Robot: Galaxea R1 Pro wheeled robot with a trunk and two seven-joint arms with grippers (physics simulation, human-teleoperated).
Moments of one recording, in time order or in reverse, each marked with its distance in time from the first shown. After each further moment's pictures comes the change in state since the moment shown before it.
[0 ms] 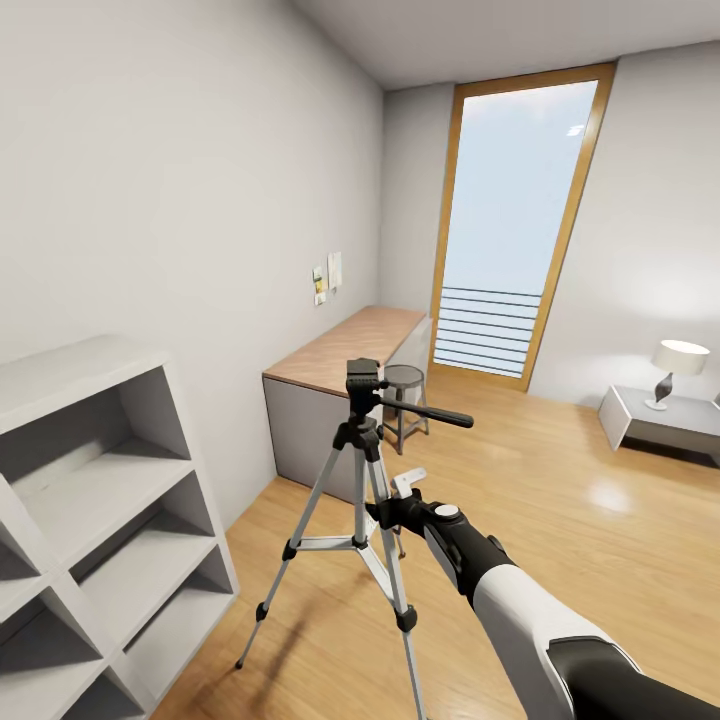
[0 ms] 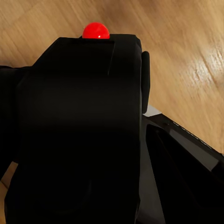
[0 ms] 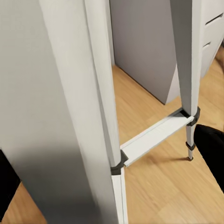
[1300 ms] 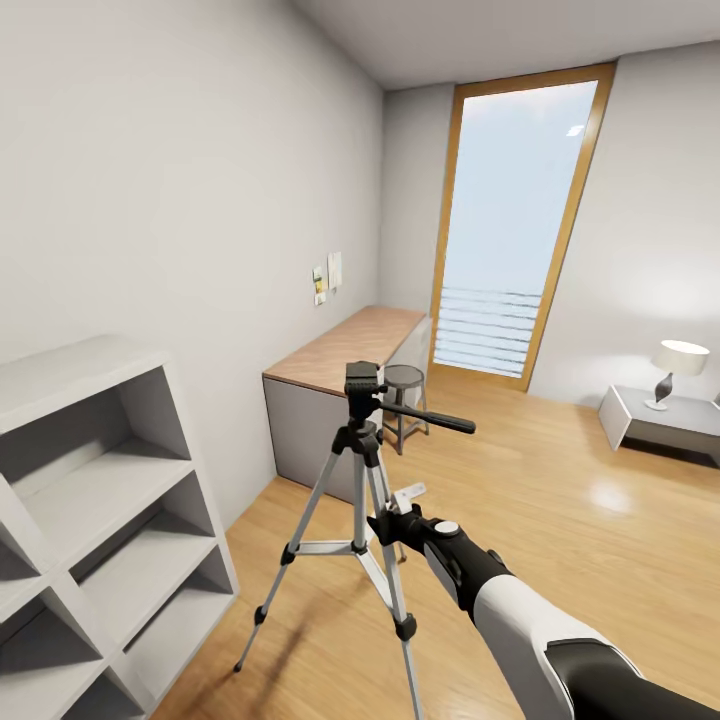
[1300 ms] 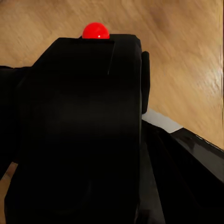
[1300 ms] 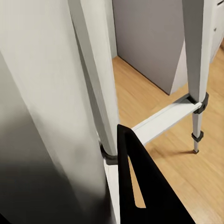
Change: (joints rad) left arm -0.025 0.039 -0.006 0.009 -0.083 0.024 0.027; right arm 0.010 0.000 -0.006 0.088 -0.007 -0.066 -0.015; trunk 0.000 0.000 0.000
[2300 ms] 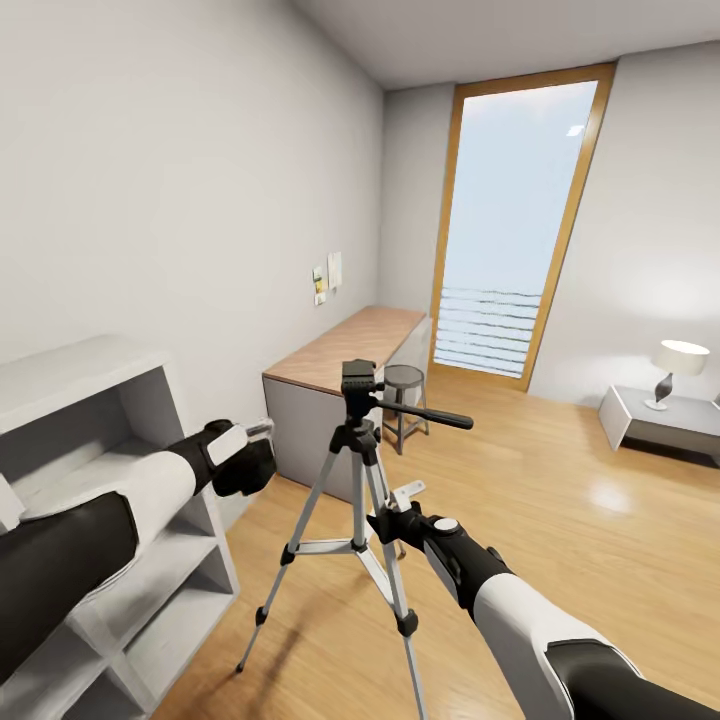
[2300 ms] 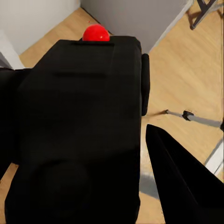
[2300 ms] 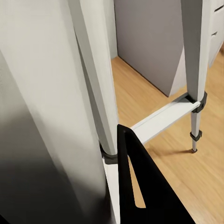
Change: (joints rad) left arm -1.012 0.002 0.003 -0.013 -0.059 0.538 -0.001; right arm 0.001 0.000 0.005 -0.022 0.022 0.014 0.009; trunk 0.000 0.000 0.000
